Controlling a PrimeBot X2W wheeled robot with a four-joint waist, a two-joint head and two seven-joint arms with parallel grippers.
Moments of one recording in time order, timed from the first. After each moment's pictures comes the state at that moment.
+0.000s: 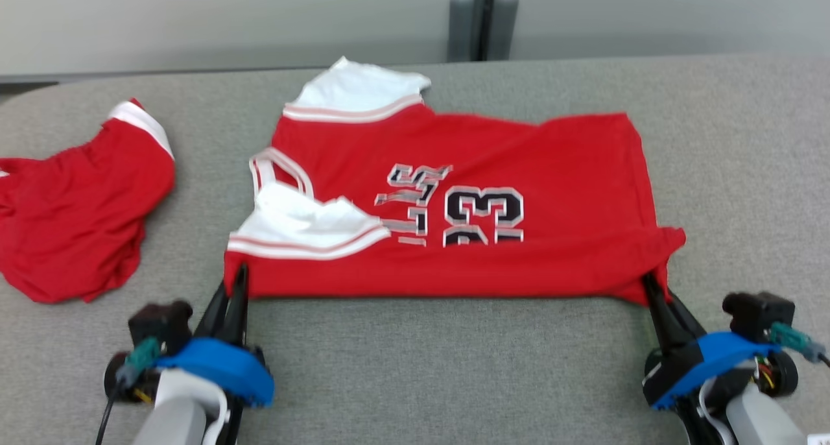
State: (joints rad) left arm -0.34 0.18 -0.24 0.67 -0.42 -0.13 -0.26; right arm -0.28 -0.21 0.15 0.53 0.49 0.13 -0.16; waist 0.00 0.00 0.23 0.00
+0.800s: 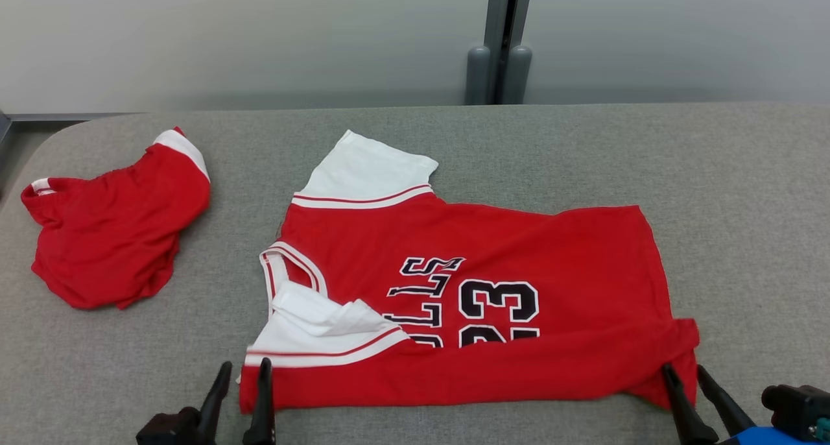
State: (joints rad) left arm 0.04 0.12 -0.17 0.40 -0.38 -0.11 -0.26; right arm 0.14 -0.16 -0.03 0.12 0.43 0.13 0.05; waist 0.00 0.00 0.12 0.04
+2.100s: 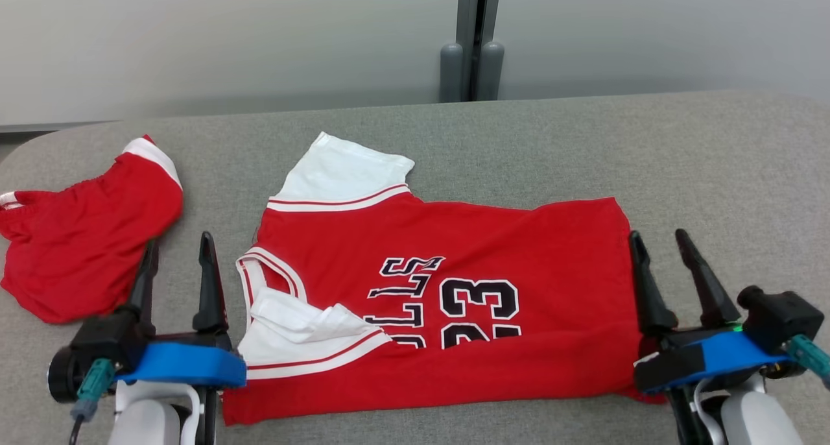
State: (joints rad) left arm -0.14 0.08 0.04 0.27 -0.18 -0.12 -0.26; right arm -0.14 -0.06 0.01 0.16 0.26 0.13 -0.18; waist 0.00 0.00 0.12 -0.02
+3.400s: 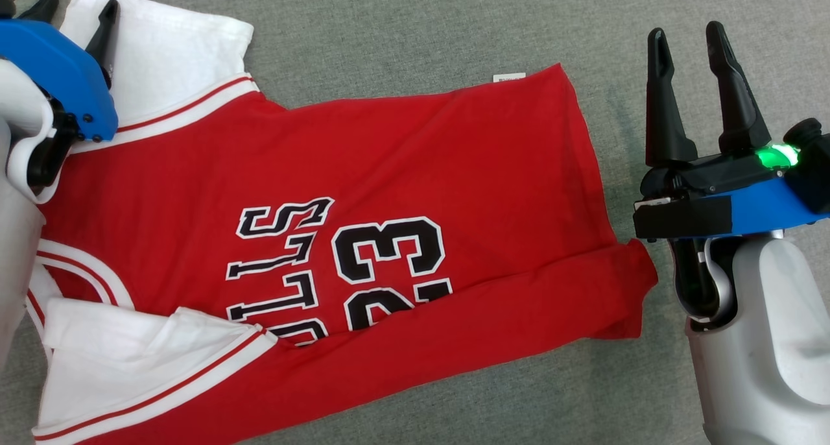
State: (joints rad) left arm -1.05 0.49 -0.54 0.84 -0.63 -0.13 0.18; right arm -0.53 -0.06 0.02 0.12 0.27 0.13 -0.20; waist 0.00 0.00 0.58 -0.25
